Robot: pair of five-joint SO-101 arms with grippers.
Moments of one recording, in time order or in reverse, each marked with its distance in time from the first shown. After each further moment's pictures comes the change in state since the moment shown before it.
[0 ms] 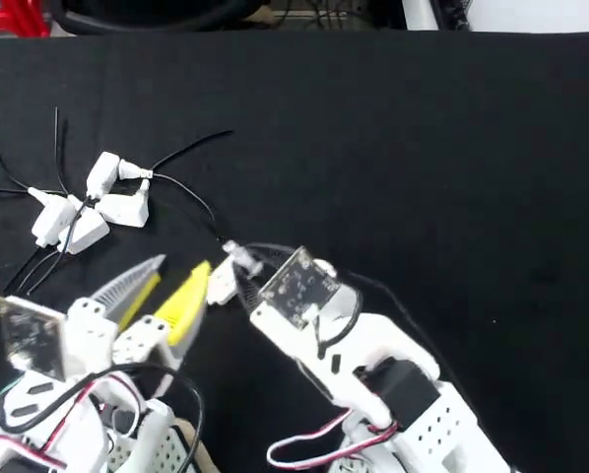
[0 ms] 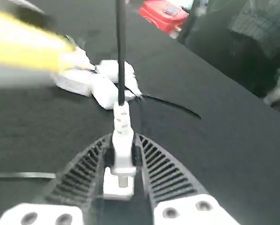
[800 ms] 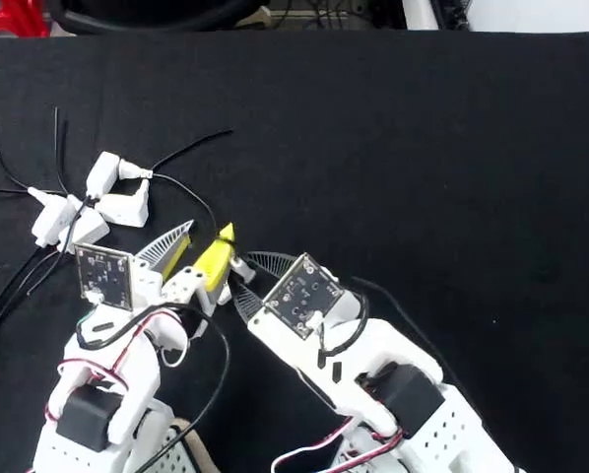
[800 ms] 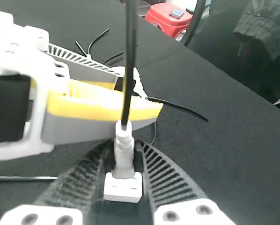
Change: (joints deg) left arm 1.1 -0.1 28.2 -28.1 -0.1; right arm -4.1 -0.4 -2.7 3.2 -2.7
